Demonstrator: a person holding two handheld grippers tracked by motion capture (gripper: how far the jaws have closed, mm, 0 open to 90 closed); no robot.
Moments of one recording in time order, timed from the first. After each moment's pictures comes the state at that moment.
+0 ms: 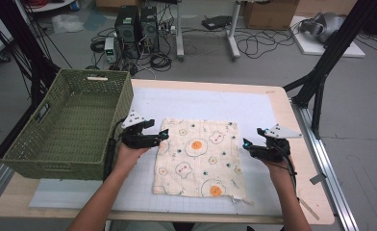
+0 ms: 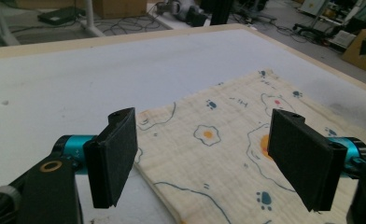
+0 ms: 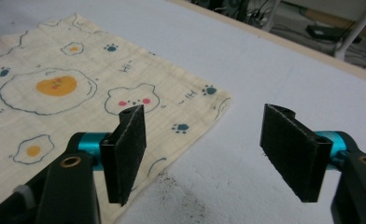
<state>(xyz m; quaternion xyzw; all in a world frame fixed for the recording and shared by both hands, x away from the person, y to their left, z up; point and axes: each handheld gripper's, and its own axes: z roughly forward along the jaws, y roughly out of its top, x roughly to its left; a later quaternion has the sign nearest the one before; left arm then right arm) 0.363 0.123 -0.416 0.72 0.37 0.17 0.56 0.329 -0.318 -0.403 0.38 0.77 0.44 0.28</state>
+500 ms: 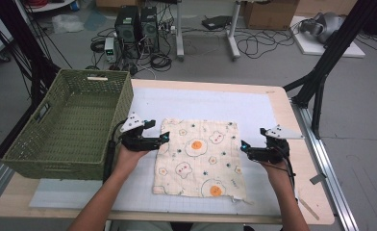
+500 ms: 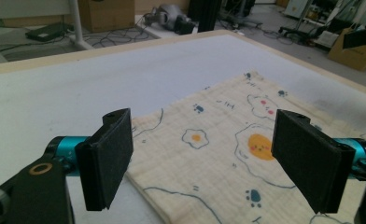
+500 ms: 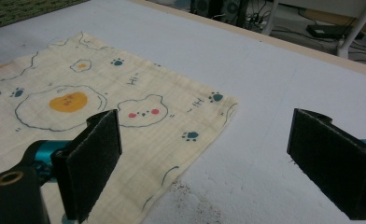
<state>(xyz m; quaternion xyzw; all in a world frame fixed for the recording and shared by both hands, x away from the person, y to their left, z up) 0.359 0.123 -0.417 0.72 0.35 0.16 0.58 0.325 -0.315 -0.404 0.41 0.75 0.45 0.26</state>
